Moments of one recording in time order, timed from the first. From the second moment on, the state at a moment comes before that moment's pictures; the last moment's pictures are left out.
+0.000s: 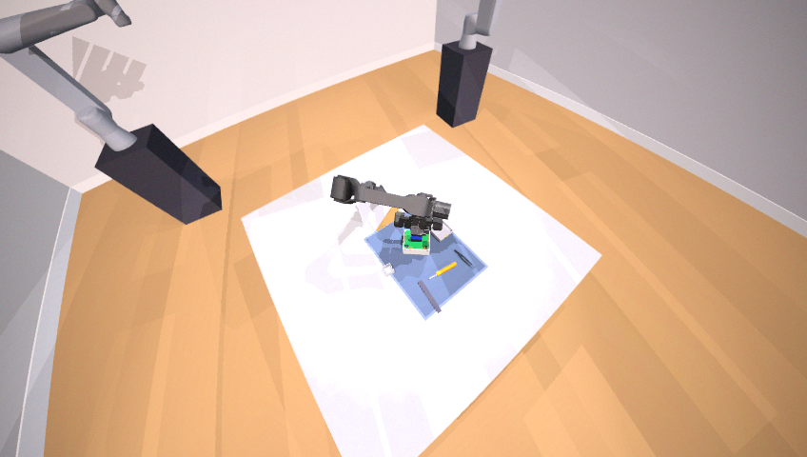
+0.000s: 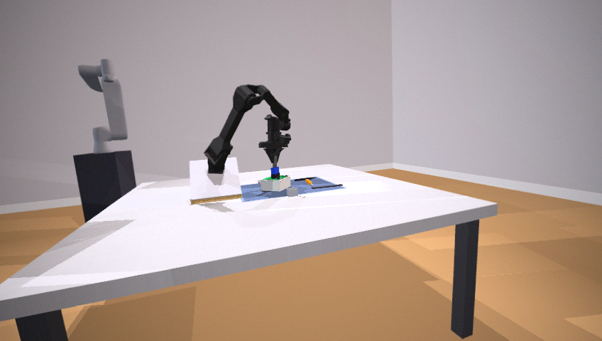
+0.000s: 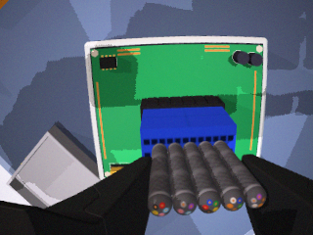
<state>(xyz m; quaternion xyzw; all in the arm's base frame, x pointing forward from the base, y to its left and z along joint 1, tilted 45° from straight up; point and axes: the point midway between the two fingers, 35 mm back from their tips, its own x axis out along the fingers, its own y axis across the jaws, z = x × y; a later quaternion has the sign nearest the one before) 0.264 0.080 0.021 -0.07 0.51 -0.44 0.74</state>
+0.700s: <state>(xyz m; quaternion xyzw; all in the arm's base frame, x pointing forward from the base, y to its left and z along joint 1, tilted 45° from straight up) 0.262 0.077 0.018 -0.07 0.51 -0.41 0.75</state>
